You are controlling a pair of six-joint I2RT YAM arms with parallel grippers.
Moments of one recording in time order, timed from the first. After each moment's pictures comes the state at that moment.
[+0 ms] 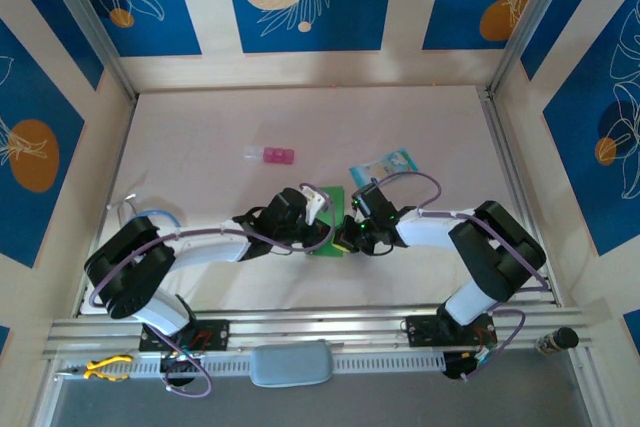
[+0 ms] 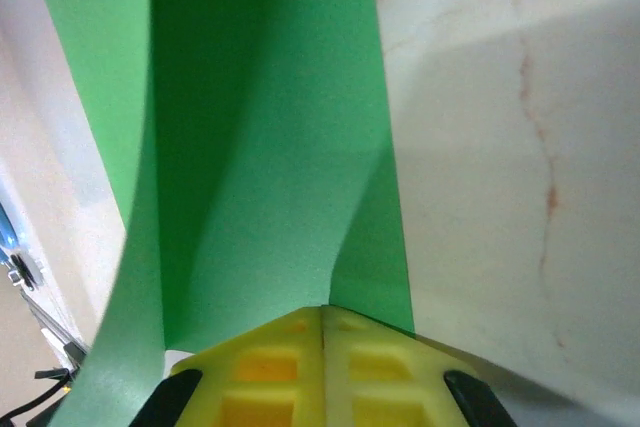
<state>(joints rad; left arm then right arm) -0.88 1.53 0.71 0.12 0.20 -0.36 0.65 1.58 0.62 -0.08 -0.42 1.03</state>
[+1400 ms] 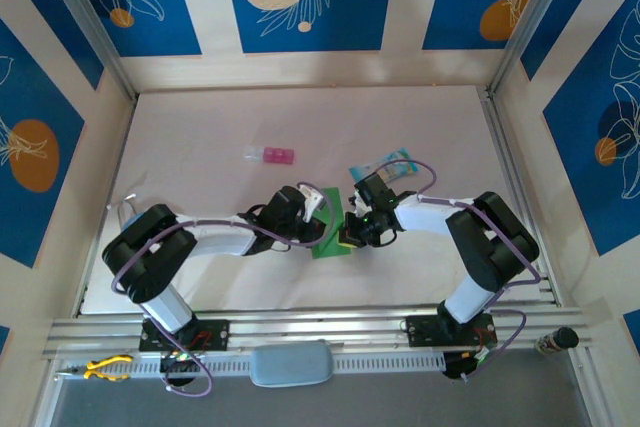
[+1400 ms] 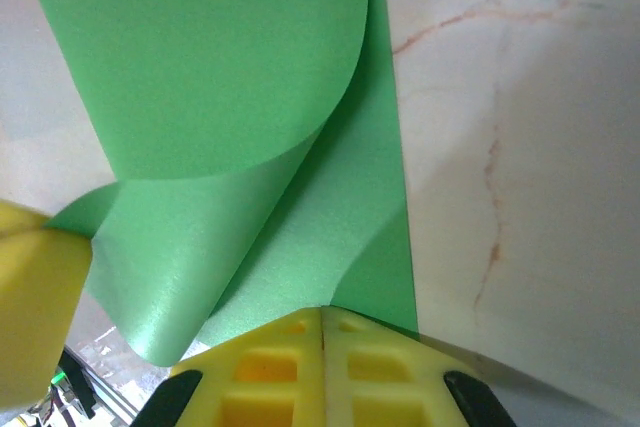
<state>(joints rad) -0.81 1.65 0.71 0.19 0.19 -0.30 0.57 1.63 0.75 -0.31 -0.48 0.73</state>
